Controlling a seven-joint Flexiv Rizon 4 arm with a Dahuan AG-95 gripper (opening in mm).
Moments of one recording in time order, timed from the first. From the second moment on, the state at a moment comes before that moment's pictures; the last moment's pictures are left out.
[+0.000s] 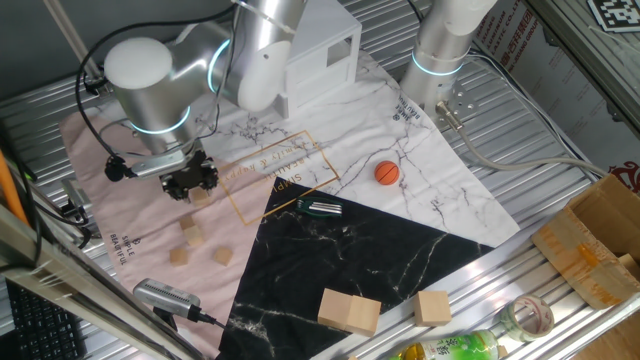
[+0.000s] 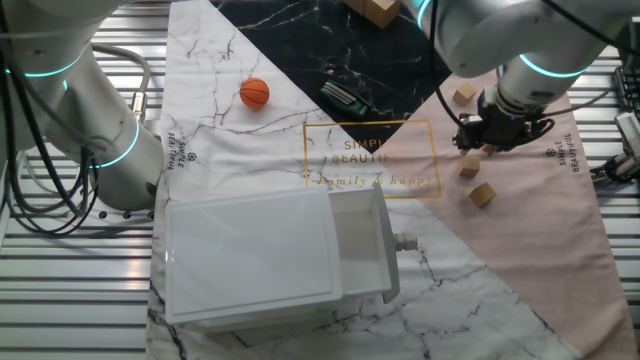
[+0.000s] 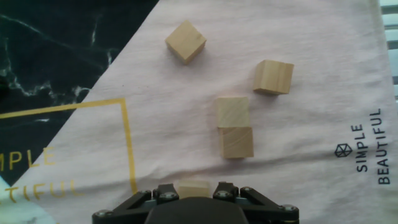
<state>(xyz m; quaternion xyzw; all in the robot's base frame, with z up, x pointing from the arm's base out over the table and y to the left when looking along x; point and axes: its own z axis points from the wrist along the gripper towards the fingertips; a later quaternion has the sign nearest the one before) 0.648 0.026 0.046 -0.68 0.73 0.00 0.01</state>
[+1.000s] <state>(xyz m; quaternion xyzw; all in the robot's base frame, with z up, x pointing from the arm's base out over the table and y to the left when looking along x) 0.643 0.020 0.036 -0.69 0.72 0.00 0.02</state>
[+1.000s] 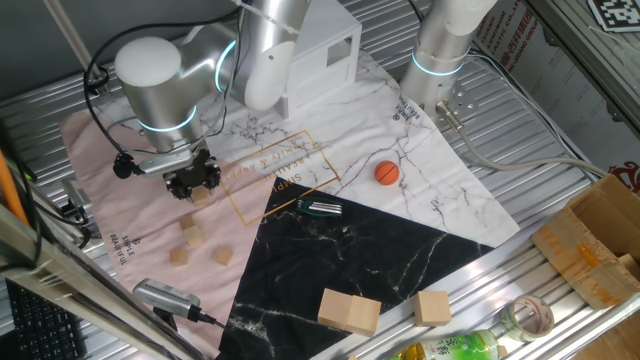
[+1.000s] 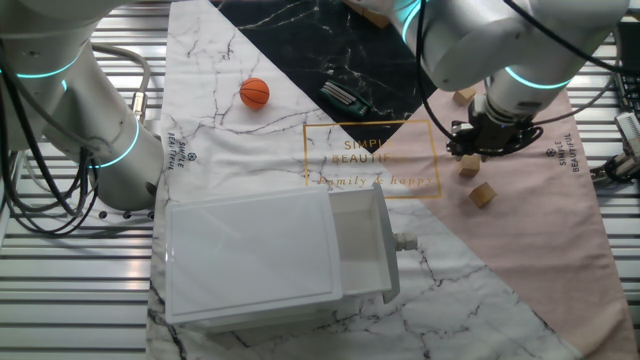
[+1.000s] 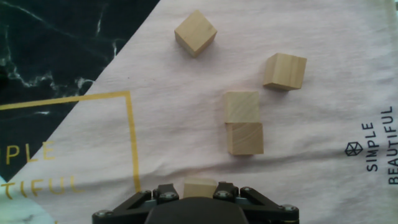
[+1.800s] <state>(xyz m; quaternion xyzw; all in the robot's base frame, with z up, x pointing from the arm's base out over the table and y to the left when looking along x) 0.643 0.015 0.031 -0.69 0.72 0.00 0.03</state>
